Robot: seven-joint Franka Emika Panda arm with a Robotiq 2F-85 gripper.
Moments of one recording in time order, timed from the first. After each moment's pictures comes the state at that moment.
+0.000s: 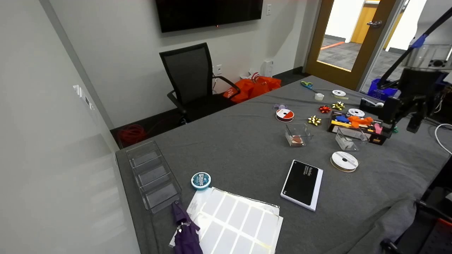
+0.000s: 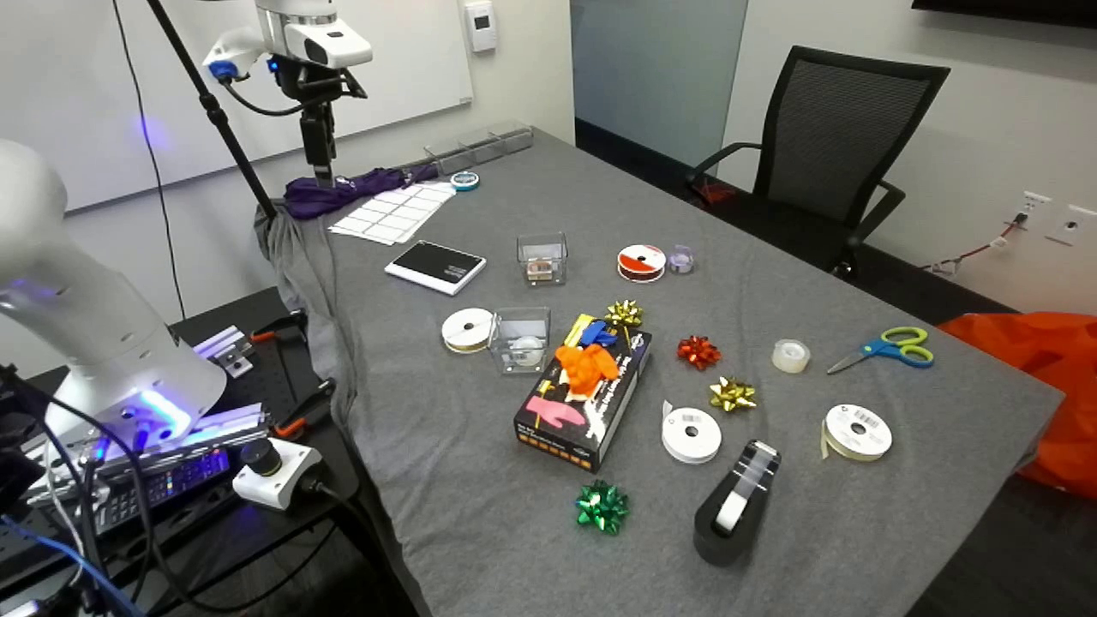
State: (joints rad) arm -0.02 -0.48 0.02 -2.56 0.14 1.92 0.24
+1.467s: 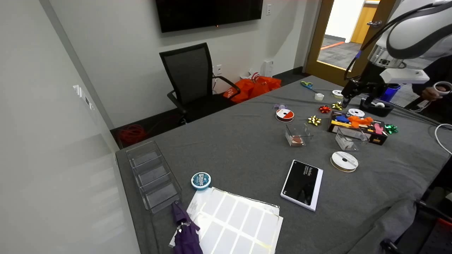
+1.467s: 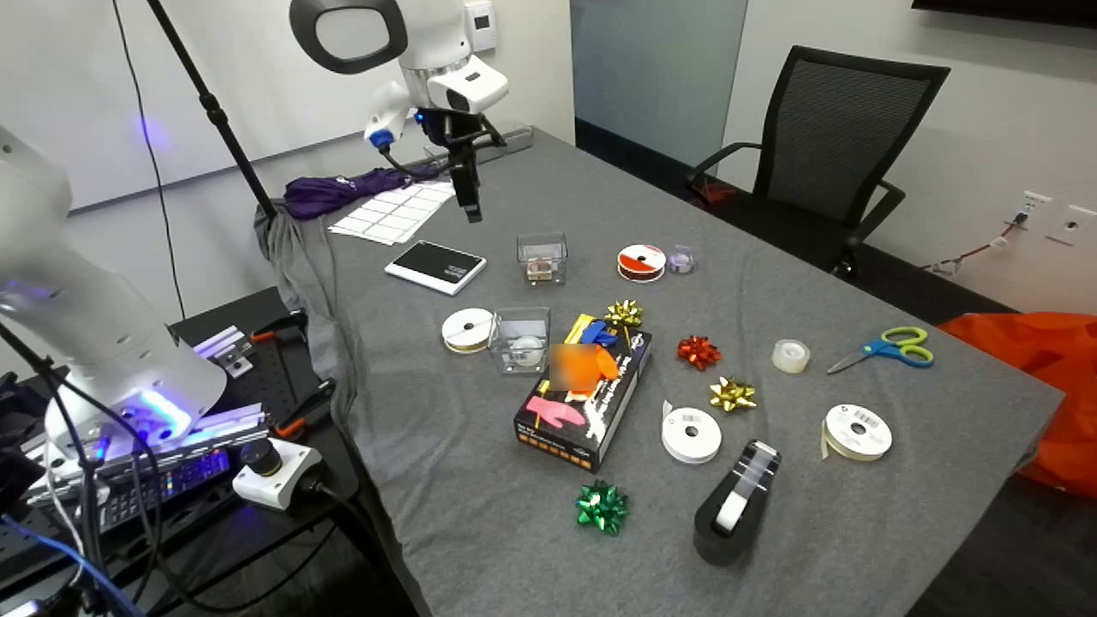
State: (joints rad) arm -0.10 -0.04 -0.15 -2.32 0.11 2.37 0.10
